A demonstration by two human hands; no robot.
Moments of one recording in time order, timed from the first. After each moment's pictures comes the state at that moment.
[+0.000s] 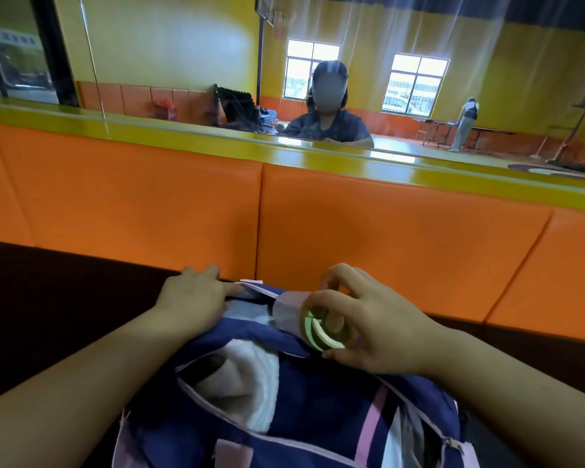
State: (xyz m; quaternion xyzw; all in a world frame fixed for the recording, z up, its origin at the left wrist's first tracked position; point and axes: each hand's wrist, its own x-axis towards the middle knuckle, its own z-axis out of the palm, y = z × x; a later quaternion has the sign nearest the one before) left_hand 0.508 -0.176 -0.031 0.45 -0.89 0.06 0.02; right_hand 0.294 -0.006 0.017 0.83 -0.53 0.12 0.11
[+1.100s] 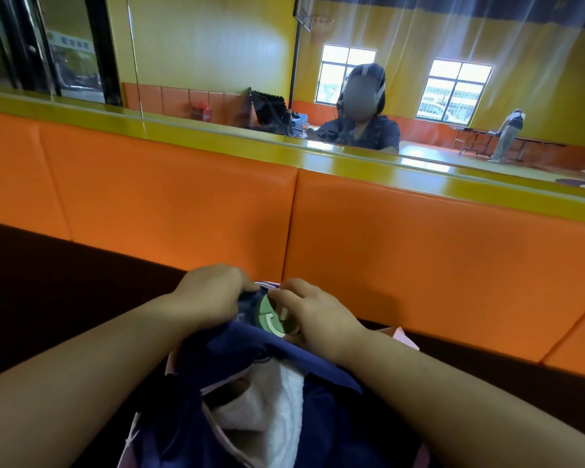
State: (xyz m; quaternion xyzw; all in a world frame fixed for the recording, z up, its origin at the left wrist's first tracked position) left_hand 0.515 -0.223 -0.025 0.41 -0.91 -0.04 0.05; right_hand 0.339 -0.128 -0.034 0.81 -0.58 0.11 0.03
